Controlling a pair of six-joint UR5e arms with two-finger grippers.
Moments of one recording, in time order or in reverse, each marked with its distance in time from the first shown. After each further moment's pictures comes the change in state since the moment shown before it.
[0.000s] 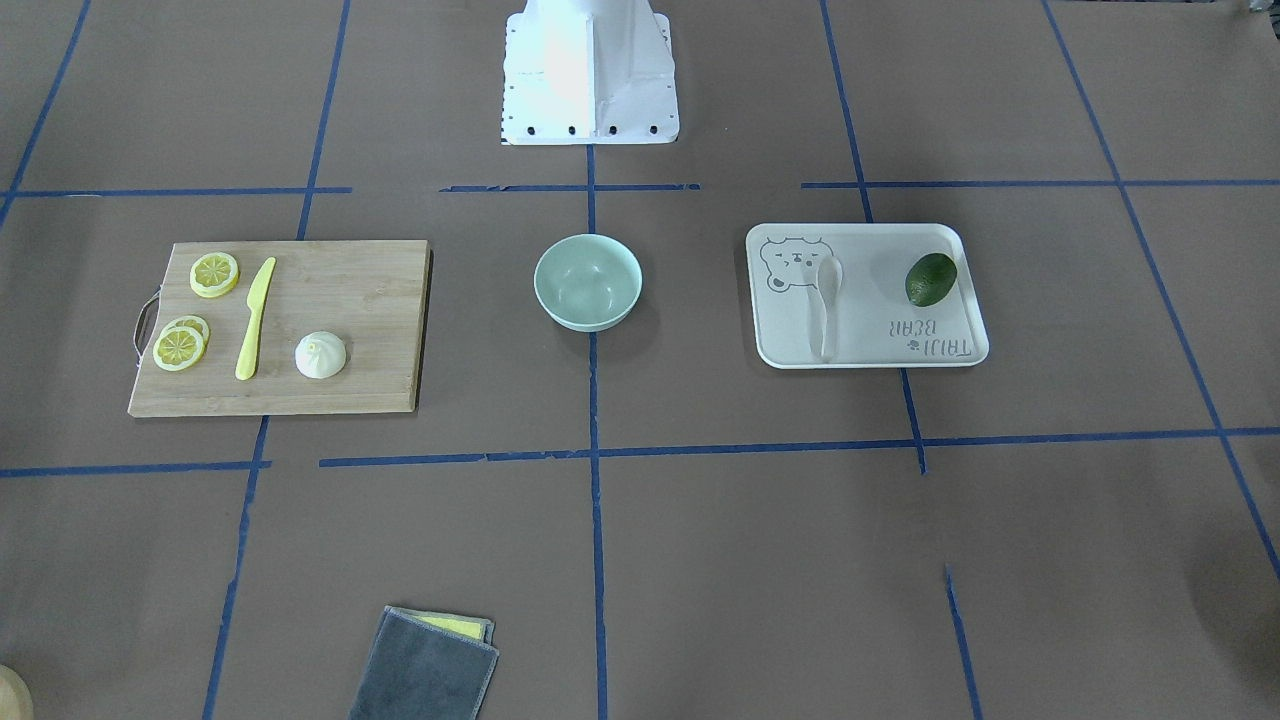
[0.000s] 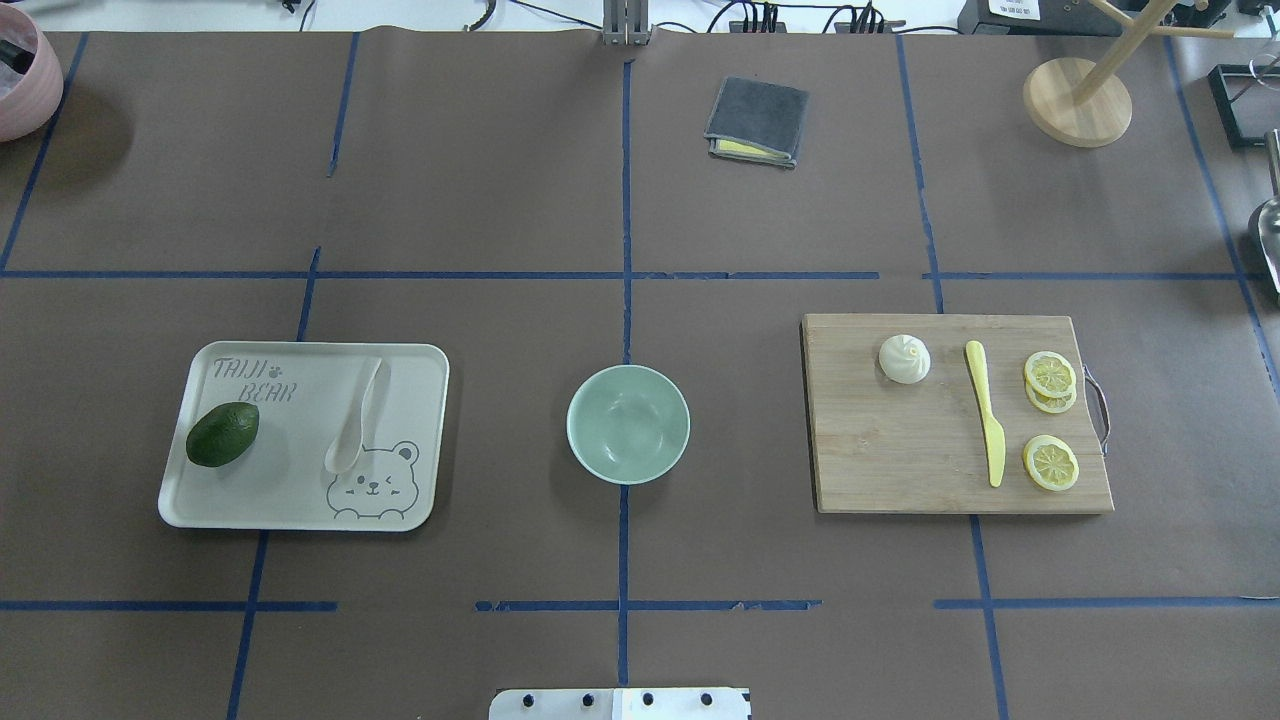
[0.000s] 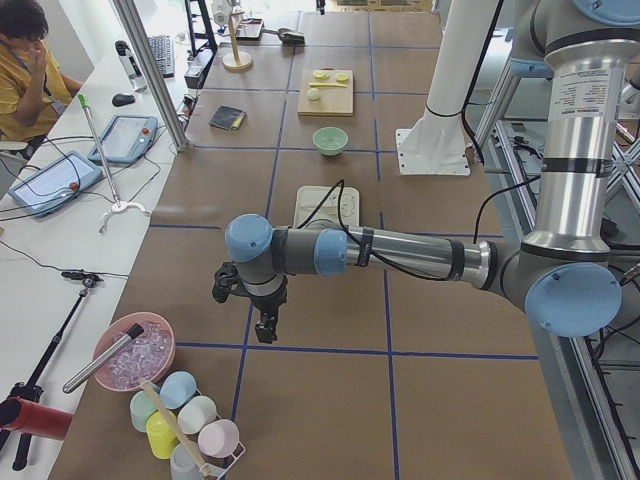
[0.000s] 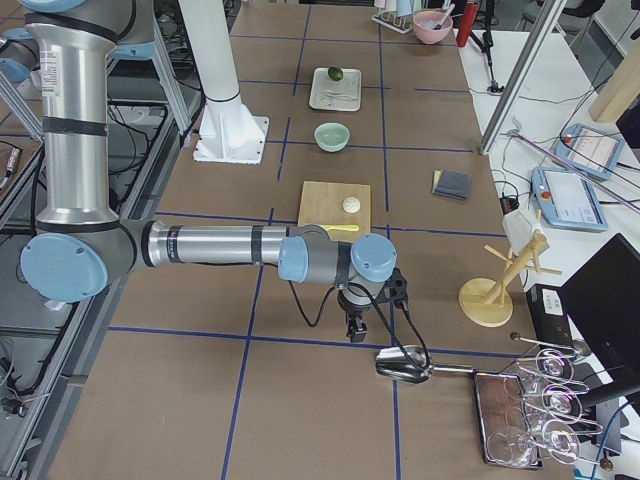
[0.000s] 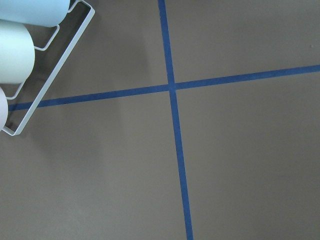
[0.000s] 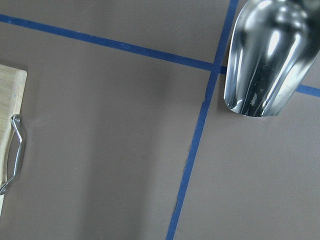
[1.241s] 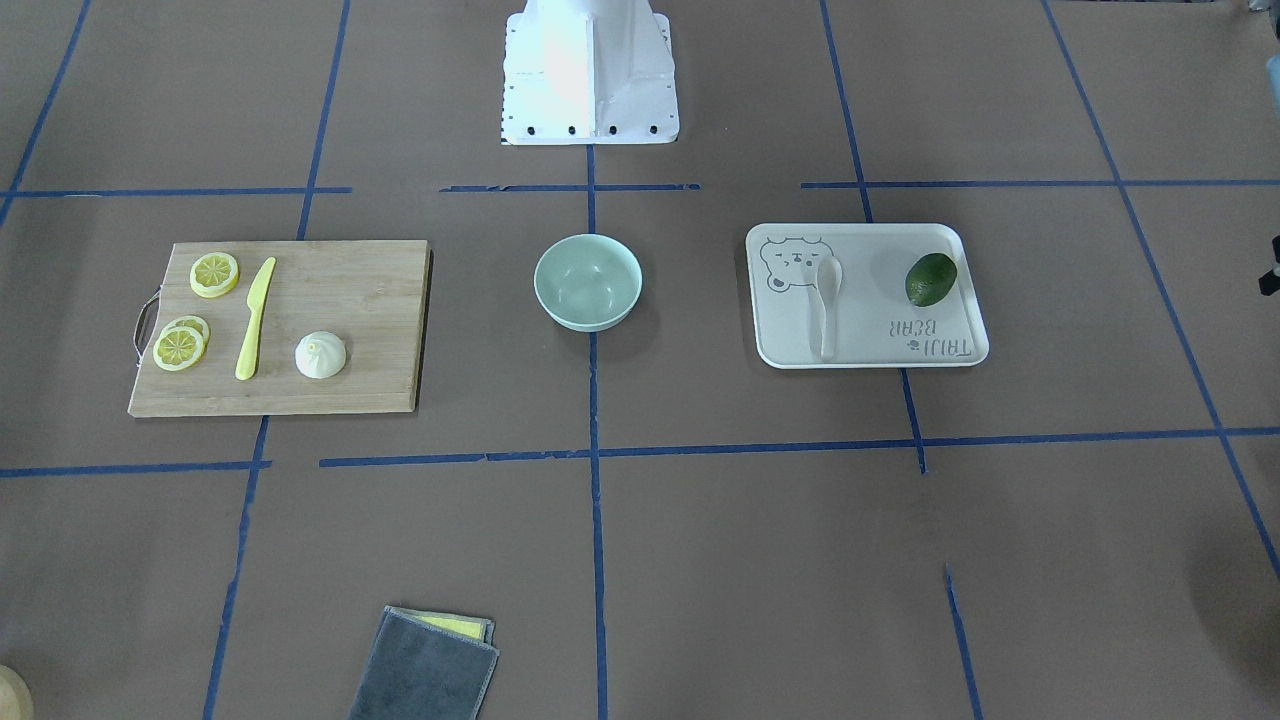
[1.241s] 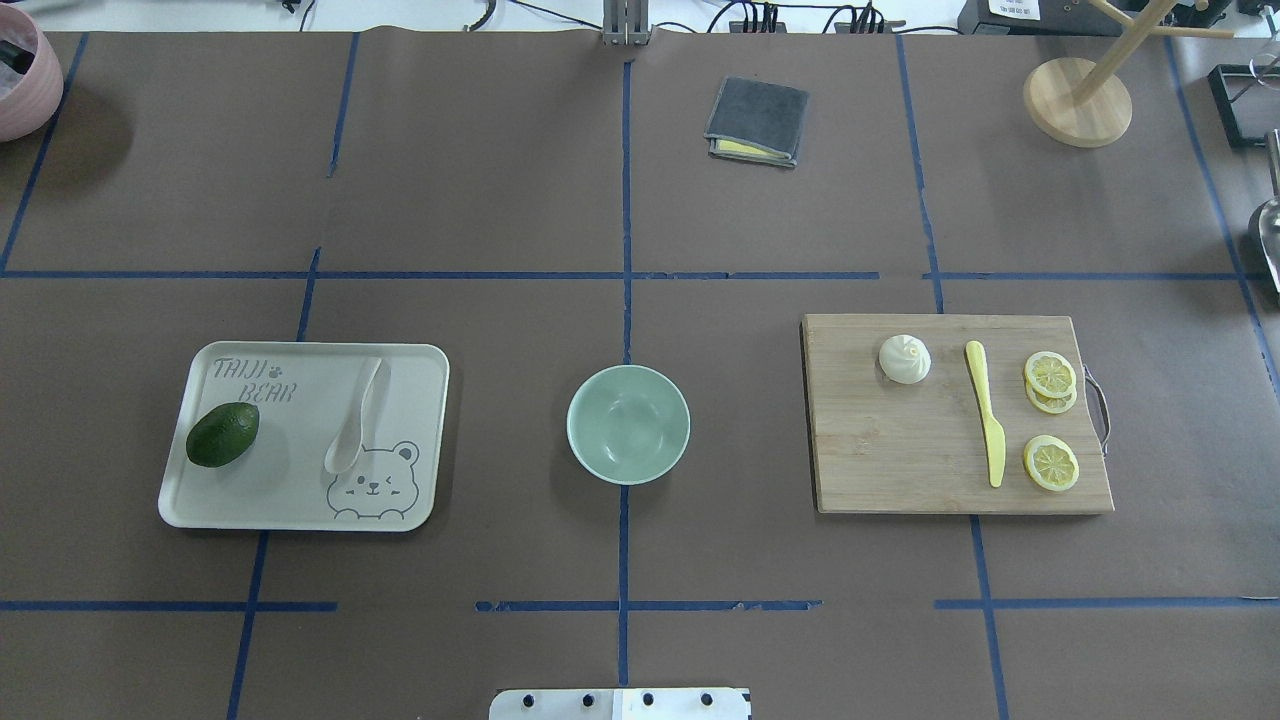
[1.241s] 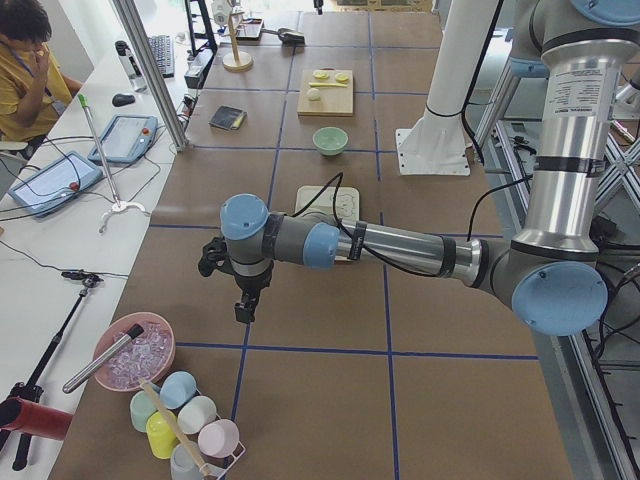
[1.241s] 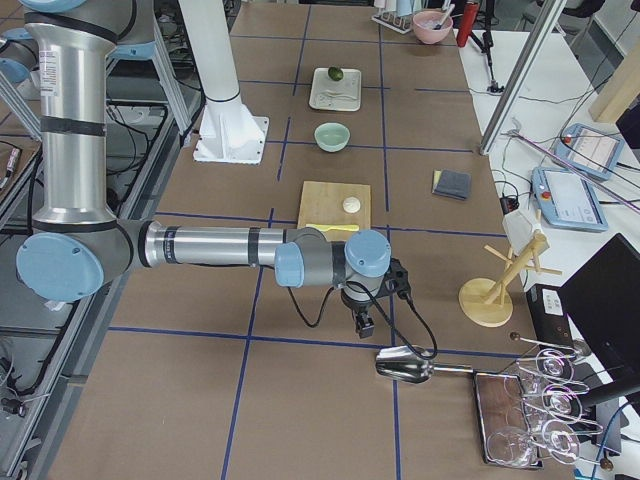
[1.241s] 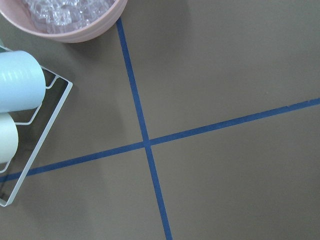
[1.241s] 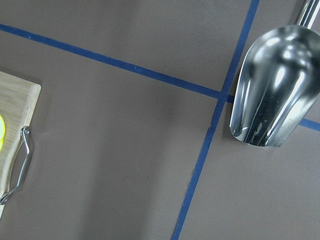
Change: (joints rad) left arm 0.120 -0.027 -0.039 -0.268 -0.057 -0.072; right arm -0.004 -0.022 -0.006 0.177 0.006 0.005
